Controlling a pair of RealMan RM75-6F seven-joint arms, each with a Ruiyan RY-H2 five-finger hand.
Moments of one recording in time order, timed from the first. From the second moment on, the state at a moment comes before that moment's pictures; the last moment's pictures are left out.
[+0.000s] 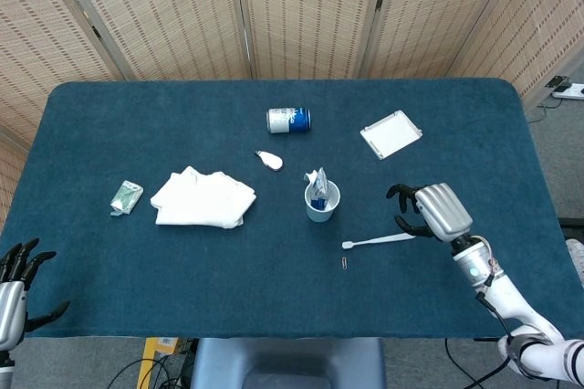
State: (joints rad) left arm 0.02 -1.14 -0.04 -1.71 1.48 1.55 0.07; right arm 0.54 -1.25 0.06 -1.46 -1.49 1.16 0.22
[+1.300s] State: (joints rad) left arm 0.03 -1.14 -0.02 -1.69 1.46 1.55 0.05; right arm 0.62 -1.46 0.03 -1.32 -1.38 0.89 -0.19
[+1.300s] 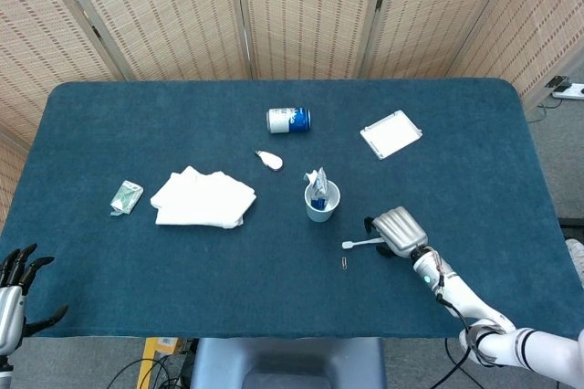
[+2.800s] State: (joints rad) left arm 0.03 -1.15 -0.03 -1.68 1.46 1.55 0.06; right arm 0.59 -1.43 0.07 -1.31 -1.37 0.97 -0.01
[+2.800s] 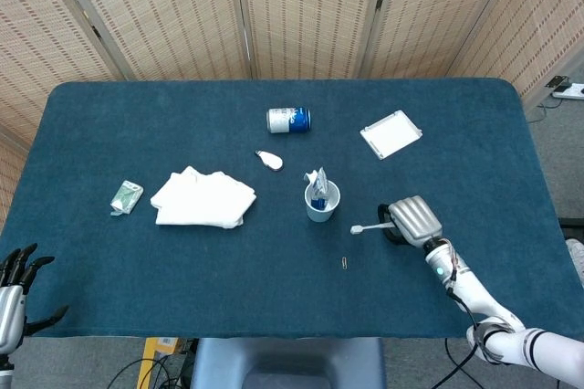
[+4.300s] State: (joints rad) left arm 0.03 -1.12 -0.03 -1.72 1.46 1.56 0.08; right arm 0.74 -1.74 0.37 -1.13 -1.31 1.03 0.95
